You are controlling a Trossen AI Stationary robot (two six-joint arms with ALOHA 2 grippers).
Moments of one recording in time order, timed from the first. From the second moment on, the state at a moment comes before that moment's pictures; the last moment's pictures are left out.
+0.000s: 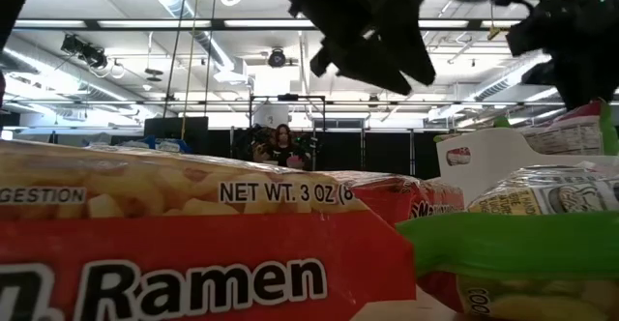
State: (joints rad) left arm -0.25 2.02 1.50 -0.14 -0.51 -0.35; right arm -0.04 0.94 0.79 -1.28 -0.06 0.07
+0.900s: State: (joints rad) left arm -0.14 2.34 1.50 0.32 -0.43 0.05; right arm 0.07 1.42 0.73 -0.95 -0.03 0.06
